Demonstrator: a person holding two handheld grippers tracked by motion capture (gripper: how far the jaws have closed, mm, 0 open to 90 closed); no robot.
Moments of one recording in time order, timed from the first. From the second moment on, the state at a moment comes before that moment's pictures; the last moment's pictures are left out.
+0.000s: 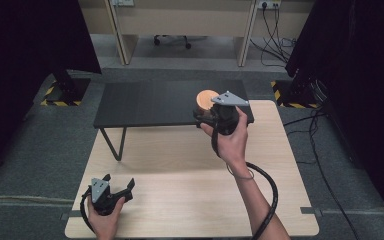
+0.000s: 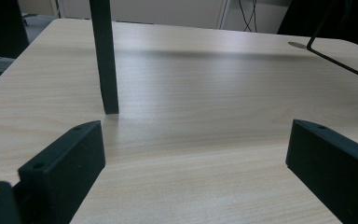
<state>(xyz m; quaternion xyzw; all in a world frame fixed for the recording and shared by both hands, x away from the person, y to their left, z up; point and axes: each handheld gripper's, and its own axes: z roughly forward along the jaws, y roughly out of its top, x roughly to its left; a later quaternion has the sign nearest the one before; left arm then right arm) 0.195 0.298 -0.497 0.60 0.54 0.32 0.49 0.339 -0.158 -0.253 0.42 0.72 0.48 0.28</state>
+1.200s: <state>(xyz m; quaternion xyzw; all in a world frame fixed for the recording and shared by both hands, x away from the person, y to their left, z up) 0.196 0.298 -0.497 0.60 0.54 0.32 0.49 0.397 -0.131 -0.275 0.45 0.71 0.46 0.29</state>
